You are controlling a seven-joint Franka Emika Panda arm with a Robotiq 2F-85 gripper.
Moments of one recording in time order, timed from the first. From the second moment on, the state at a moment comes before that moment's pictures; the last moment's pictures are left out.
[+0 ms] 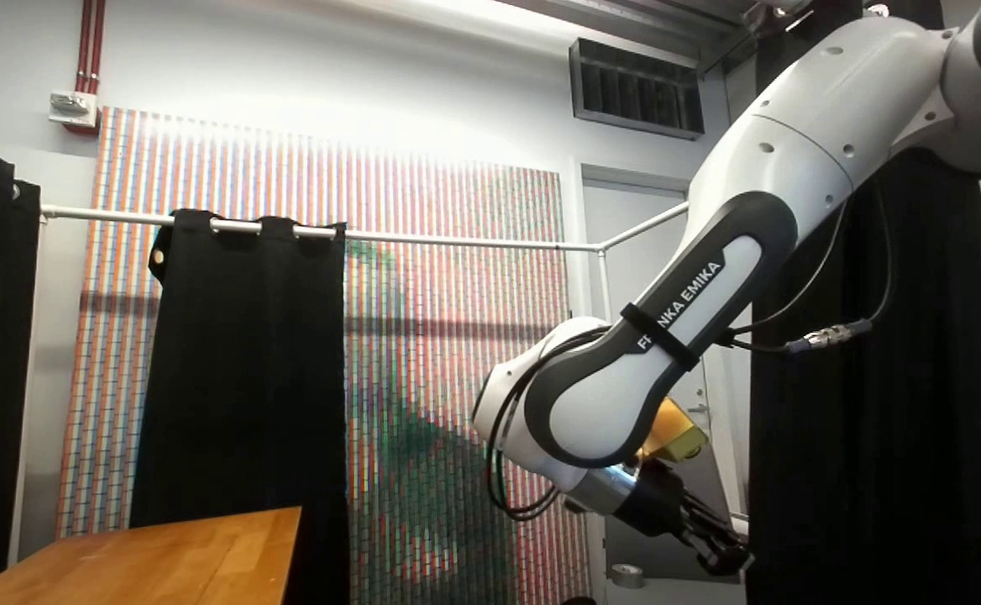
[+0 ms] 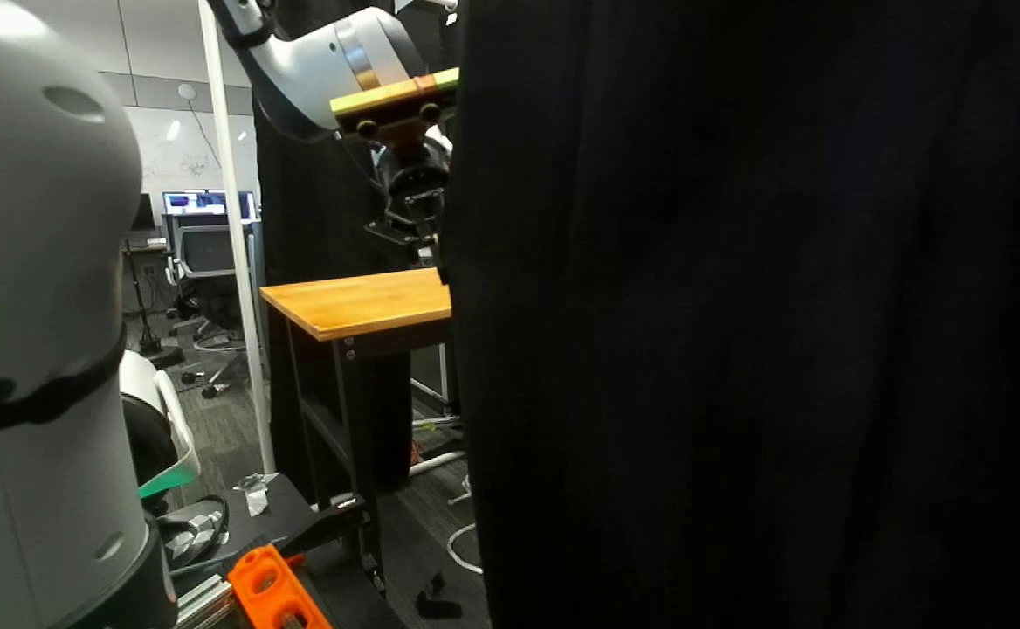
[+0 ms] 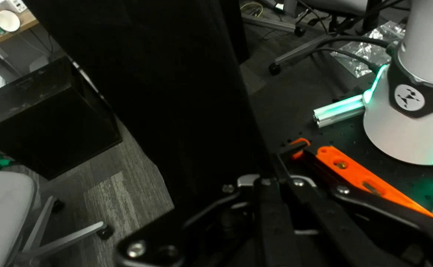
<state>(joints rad) 0.31 -0.11 0.32 -2.37 -0.49 1.41 -0.15</state>
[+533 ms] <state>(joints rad) 0.42 0.00 0.44 -2.20 -0.44 1.39 -0.02</state>
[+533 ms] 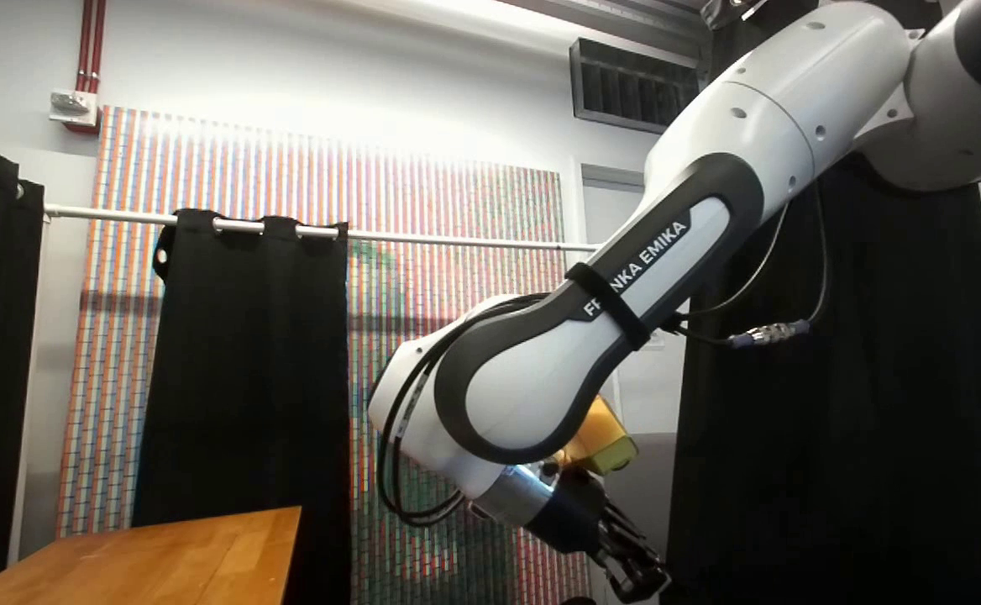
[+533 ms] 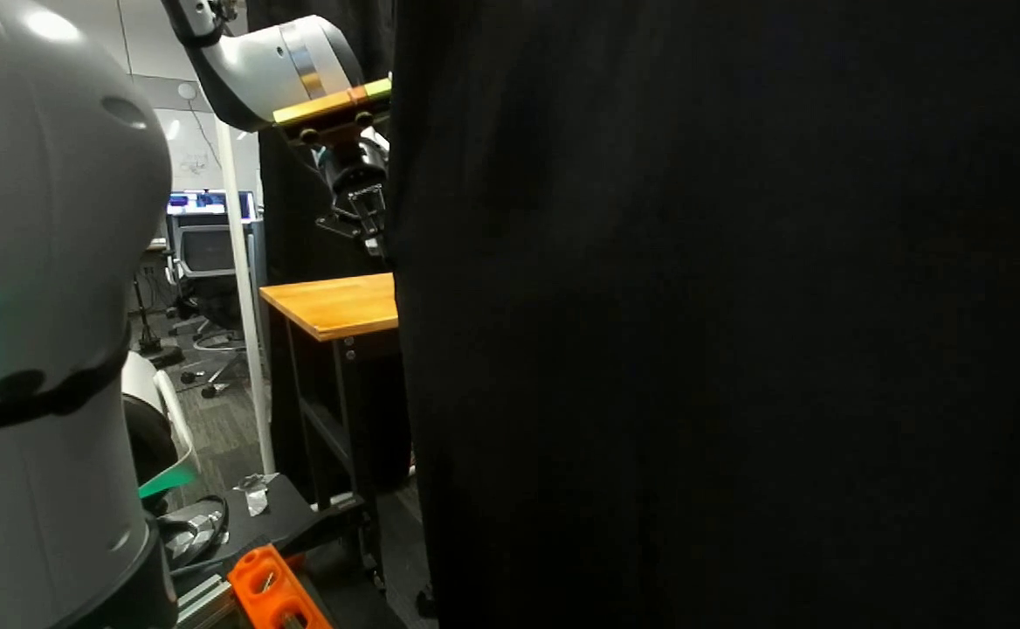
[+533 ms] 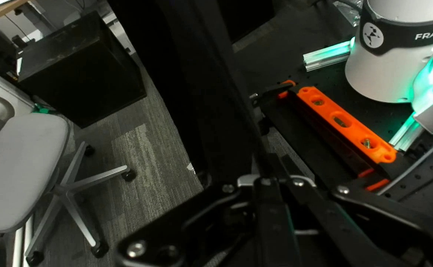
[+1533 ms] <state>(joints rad) 0.59 0.34 0.46 -1.79 -0.47 1.21 0.13</state>
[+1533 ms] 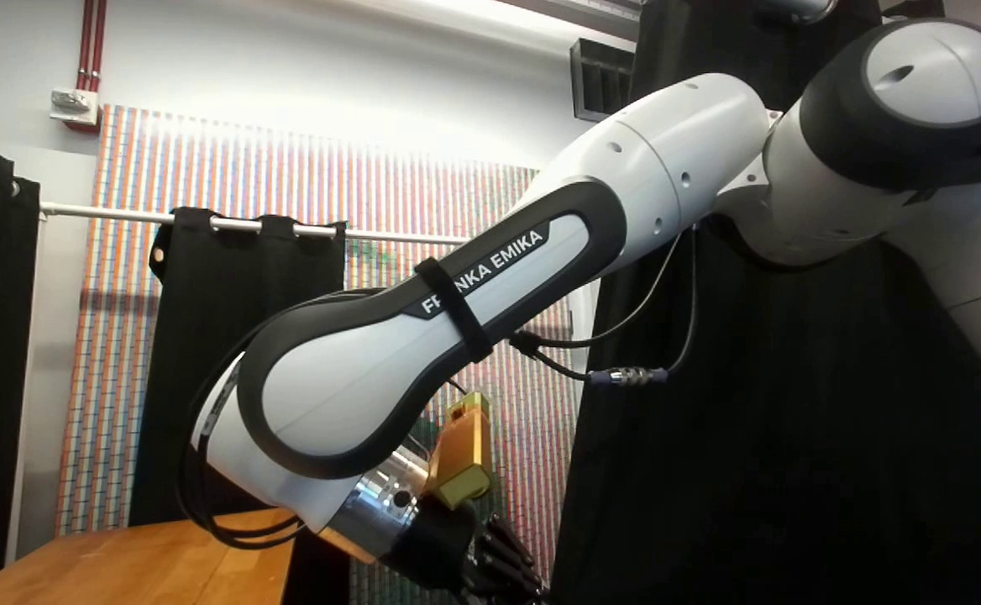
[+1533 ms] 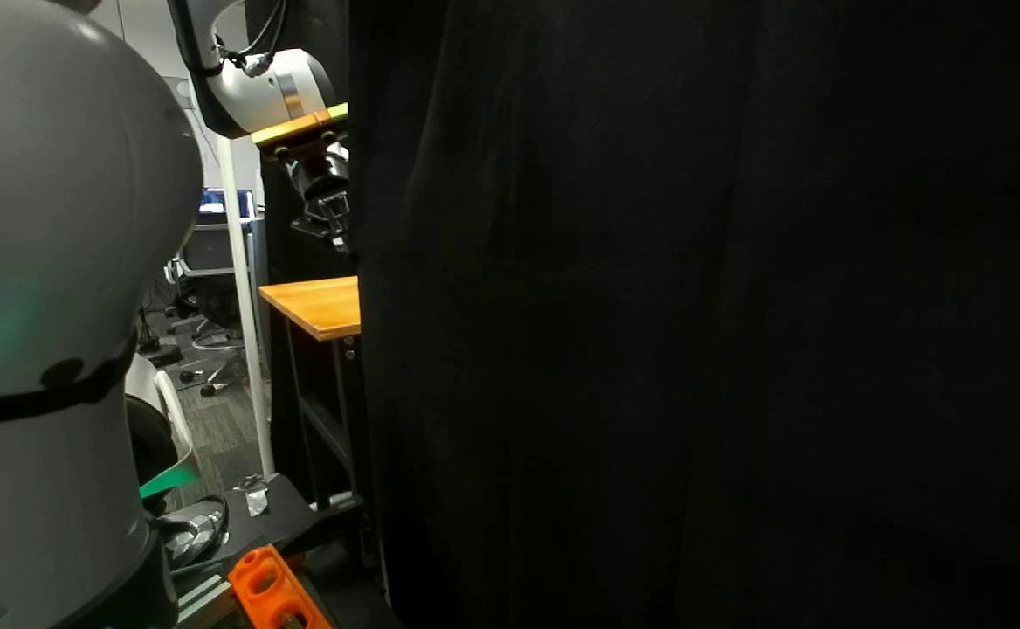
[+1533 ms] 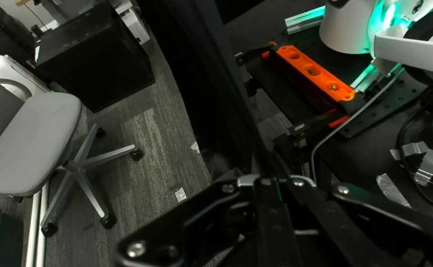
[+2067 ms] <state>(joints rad) 0.60 0.36 0.43 -1.76 -0.47 1.21 0.15</state>
